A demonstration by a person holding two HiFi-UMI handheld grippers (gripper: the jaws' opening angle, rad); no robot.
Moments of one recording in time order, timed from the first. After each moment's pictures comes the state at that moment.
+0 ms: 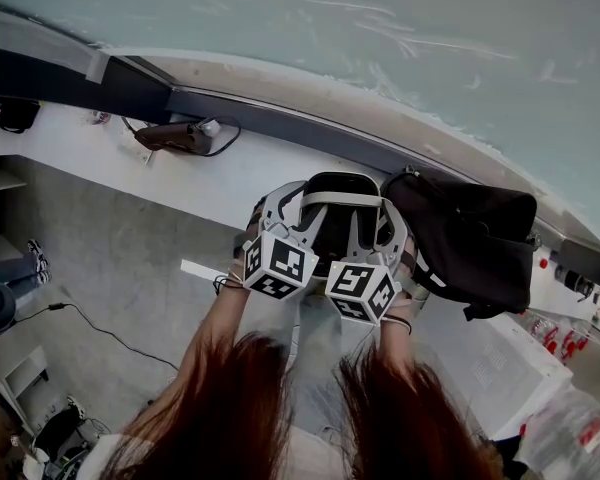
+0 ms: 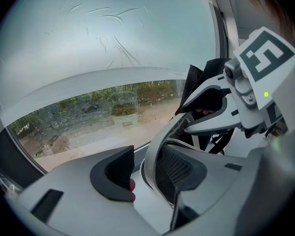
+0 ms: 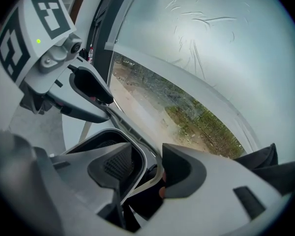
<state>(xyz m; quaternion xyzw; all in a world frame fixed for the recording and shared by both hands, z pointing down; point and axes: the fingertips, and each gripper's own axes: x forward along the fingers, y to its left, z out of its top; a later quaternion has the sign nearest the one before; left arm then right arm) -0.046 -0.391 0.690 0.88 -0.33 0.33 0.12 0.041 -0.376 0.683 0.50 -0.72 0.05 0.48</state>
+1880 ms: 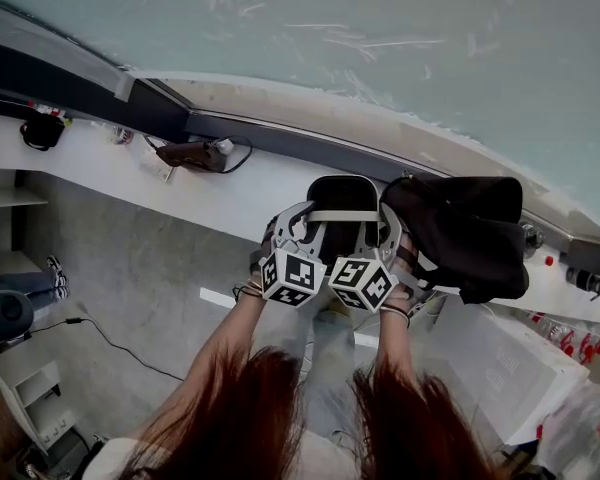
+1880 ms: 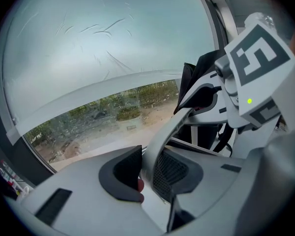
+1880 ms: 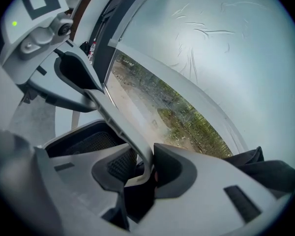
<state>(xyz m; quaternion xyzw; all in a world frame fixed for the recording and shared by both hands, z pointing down) -0.041 -0.364 0.682 0.86 -0.38 0.34 0.07 0.059 -0.367 0.681 0.52 -0.70 -0.02 0.50</state>
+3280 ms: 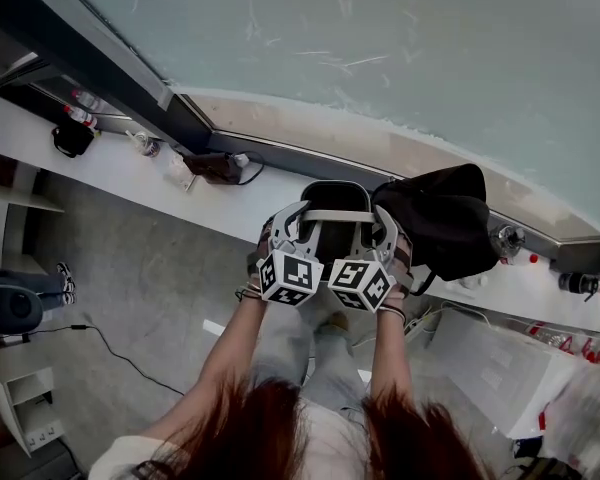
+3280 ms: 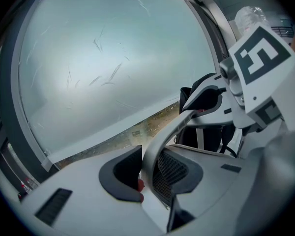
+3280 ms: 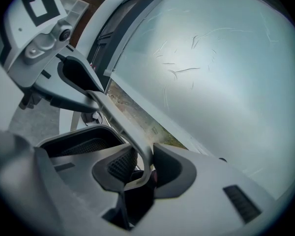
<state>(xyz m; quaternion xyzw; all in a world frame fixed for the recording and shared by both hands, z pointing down) -0.043 -0.325 0.559 0.84 -0.43 0.32 -0.02 0.058 -0.326 0.567 0.55 -0.72 -0.06 0.41</state>
